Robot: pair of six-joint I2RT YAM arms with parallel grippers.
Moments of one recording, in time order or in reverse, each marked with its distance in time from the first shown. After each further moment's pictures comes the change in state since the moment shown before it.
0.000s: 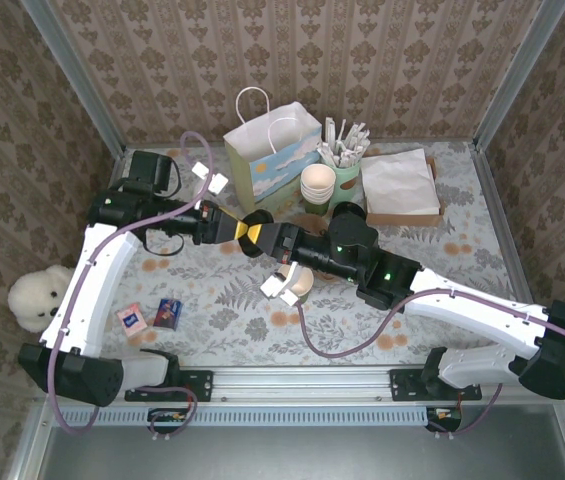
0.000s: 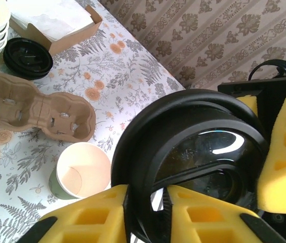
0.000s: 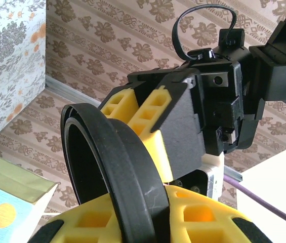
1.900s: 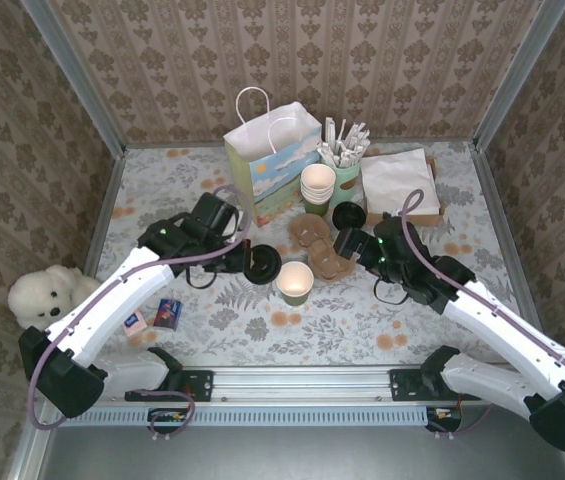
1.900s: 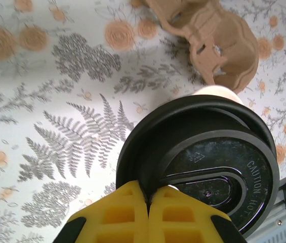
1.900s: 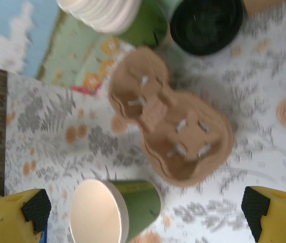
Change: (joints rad) left arm -0.415 -0.062 -0.288 0.148 -0.896 -0.717; right arm -0.386 -0.245 -0.214 -0.710 0.167 3.055
